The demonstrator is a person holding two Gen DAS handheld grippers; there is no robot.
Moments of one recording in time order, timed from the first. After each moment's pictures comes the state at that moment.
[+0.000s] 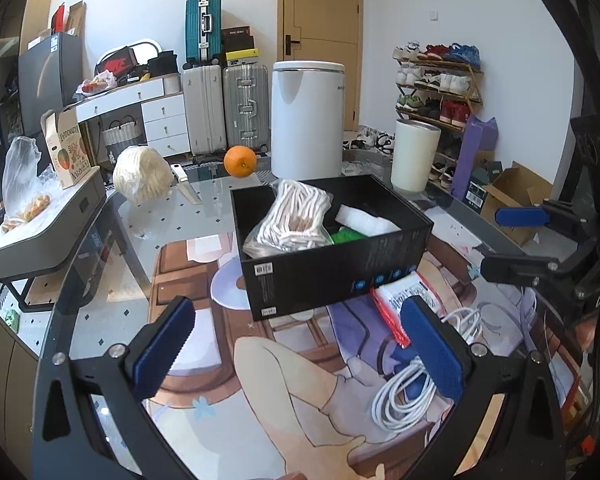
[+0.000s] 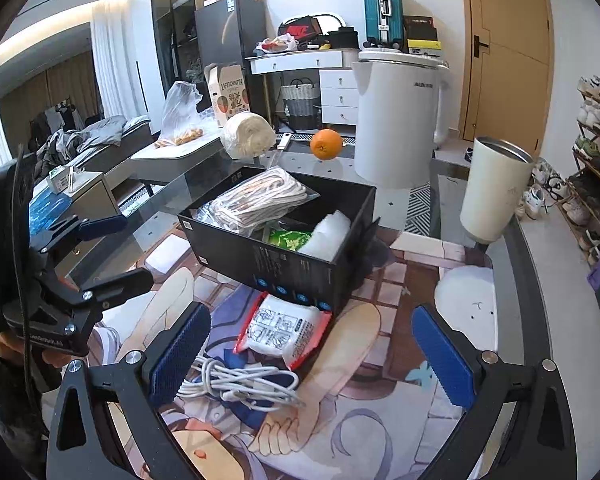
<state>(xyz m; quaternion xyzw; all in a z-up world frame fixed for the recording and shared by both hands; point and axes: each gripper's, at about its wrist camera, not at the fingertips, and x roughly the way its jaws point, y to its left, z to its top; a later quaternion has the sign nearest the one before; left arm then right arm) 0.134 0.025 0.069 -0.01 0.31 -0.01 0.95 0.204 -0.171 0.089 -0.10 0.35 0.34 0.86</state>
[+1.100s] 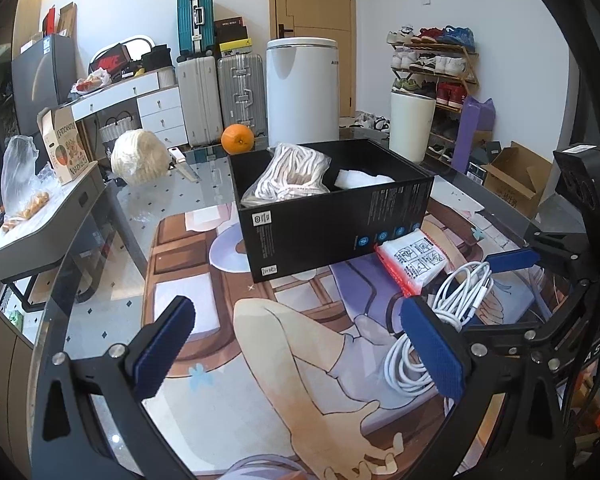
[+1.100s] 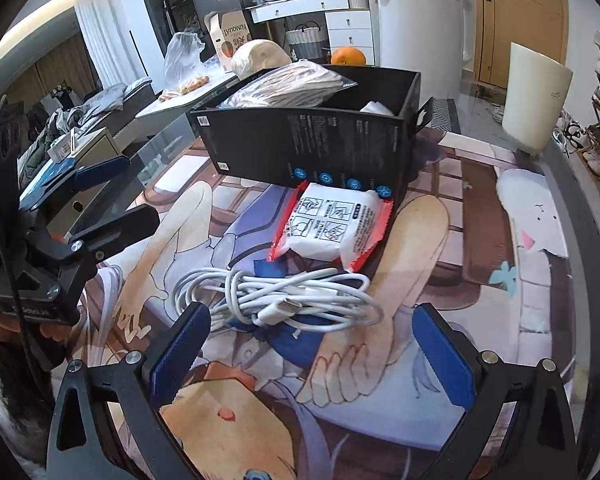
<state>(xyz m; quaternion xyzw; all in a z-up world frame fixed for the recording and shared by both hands) 0.117 0.024 0.040 0.01 0.33 -0.01 0.95 0.178 -0.147 0.020 -0.10 0.45 0.35 0.81</state>
